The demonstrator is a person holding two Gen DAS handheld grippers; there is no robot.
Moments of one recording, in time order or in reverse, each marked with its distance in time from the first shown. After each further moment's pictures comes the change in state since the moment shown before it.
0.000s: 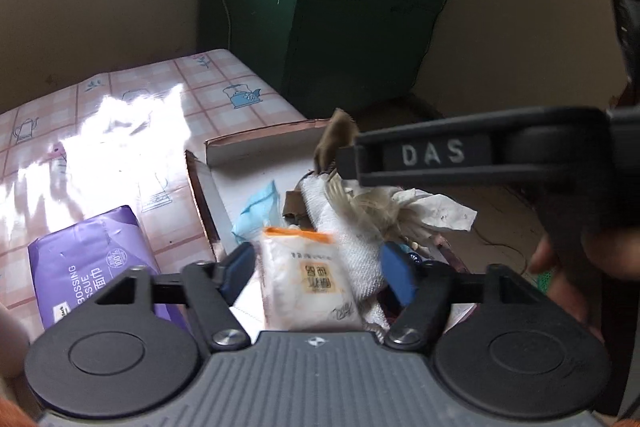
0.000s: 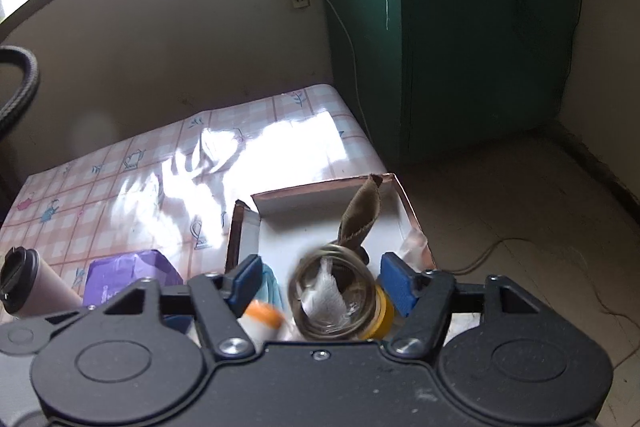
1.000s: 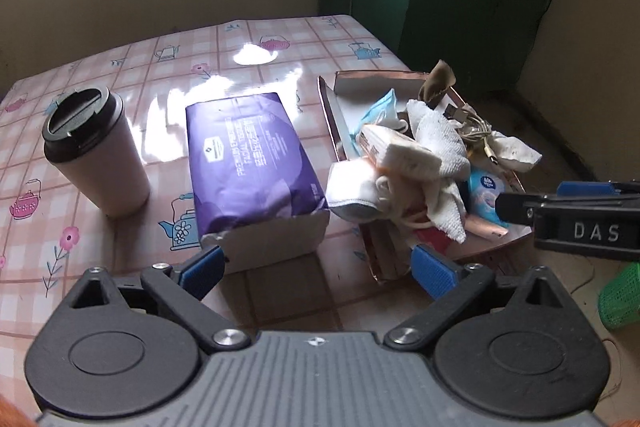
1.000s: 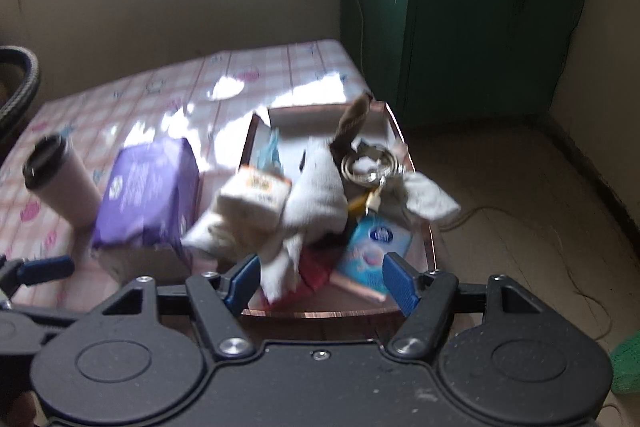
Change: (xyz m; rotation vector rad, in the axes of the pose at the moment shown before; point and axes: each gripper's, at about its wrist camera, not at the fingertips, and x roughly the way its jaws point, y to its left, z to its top) left arm -0.072 -0.003 -0.065 -0.172 0.070 0.320; right arm -0.076 0.008 -0.079 -0.119 0.100 -0.043
